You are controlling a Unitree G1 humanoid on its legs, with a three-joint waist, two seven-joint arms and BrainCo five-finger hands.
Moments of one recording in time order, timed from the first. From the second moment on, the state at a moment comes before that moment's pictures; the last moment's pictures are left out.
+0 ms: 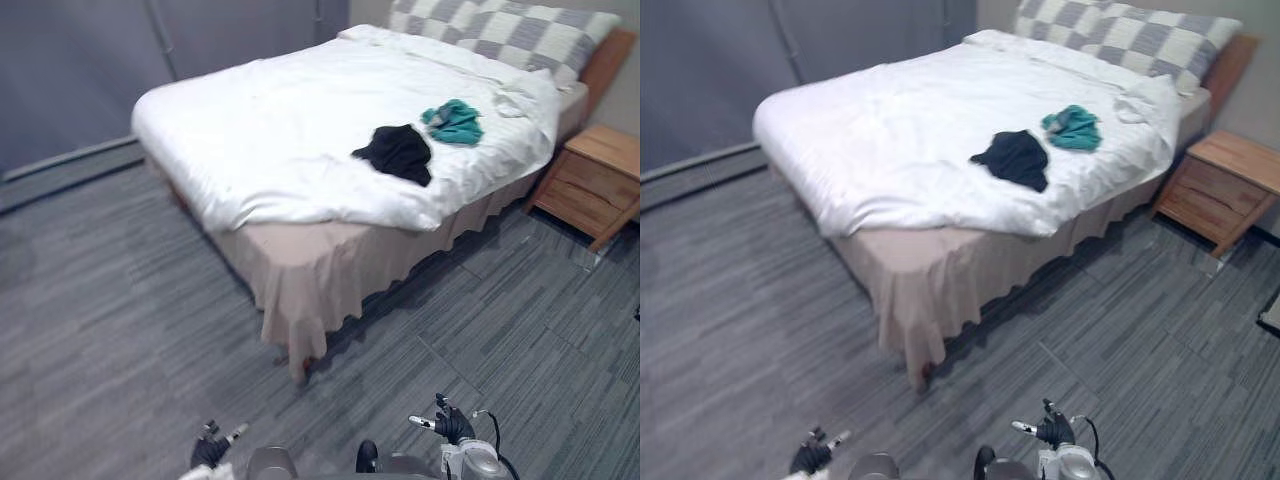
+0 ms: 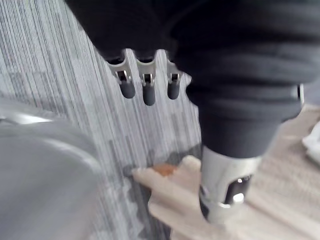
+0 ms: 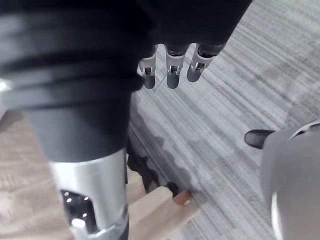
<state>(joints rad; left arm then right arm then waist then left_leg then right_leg) 0.14 0.02 0.20 0.83 -0.18 -0.27 -0.01 0.09 -0.09 -0.22 0.83 0.00 -0.07 0.09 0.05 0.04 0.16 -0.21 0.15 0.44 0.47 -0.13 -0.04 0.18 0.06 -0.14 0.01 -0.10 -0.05</state>
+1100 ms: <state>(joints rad) 0.08 0.34 0.36 0.54 -0.25 -0.30 0.07 0.13 -0.09 -0.36 0.96 0.12 0.00 0.00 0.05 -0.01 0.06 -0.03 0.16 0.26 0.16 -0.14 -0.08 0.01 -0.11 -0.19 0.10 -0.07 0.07</state>
